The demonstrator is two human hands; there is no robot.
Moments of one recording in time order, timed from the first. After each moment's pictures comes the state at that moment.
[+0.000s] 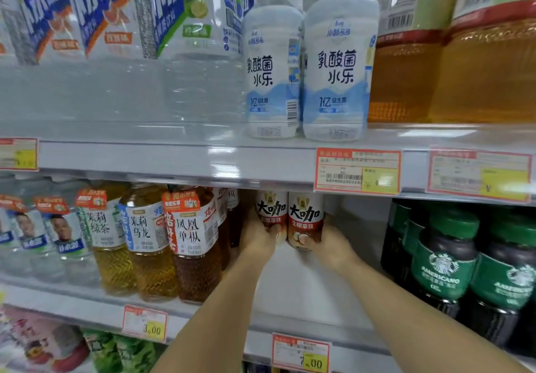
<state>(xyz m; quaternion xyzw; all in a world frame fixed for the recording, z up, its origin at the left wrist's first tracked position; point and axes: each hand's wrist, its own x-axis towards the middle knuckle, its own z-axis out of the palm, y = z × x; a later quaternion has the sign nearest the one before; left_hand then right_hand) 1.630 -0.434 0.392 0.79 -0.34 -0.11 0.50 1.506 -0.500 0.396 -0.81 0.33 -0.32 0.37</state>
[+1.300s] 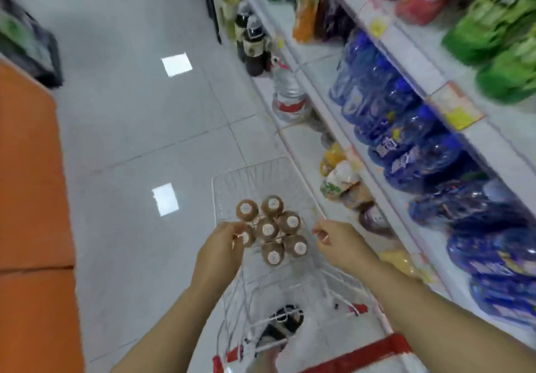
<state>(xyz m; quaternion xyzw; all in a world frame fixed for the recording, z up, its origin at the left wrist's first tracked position) 1.557 0.094 -0.031 0.92 0.09 -0.13 0.35 1.592 -0.140 -0.009 -0.92 0.00 0.31 0.26</state>
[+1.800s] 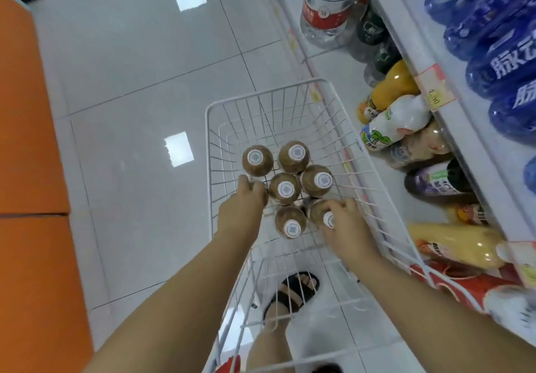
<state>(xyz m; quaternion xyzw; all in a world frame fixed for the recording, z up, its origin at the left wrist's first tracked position) 1.583 0.079 -0.203 0.96 0.02 -0.27 0.05 1.571 -0.113 -0.217 -0.93 0.05 0.28 0.23</state>
